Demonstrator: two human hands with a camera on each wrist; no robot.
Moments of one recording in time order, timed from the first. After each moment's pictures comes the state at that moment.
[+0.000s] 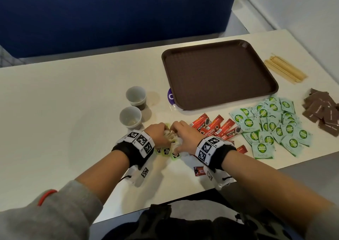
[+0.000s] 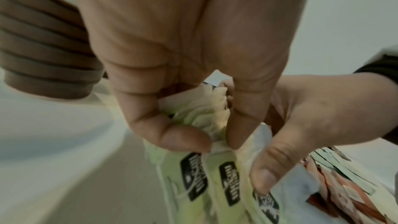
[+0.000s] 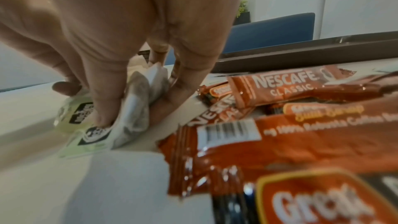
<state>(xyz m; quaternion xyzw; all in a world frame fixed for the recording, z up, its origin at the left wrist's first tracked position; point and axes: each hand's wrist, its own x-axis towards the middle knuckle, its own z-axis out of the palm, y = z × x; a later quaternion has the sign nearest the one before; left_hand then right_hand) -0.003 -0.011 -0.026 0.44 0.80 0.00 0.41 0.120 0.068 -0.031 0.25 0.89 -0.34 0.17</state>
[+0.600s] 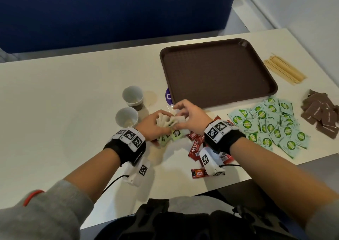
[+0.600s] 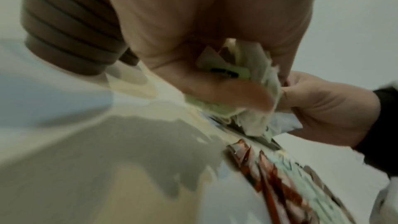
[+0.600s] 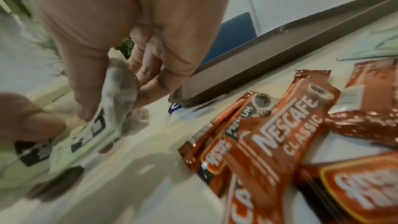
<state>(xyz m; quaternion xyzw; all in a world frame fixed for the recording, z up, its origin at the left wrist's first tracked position) -0.017 -0.010 -0.019 0.32 0.74 0.33 0.50 0.113 0.115 -0.011 0.31 0.79 -0.52 0.02</state>
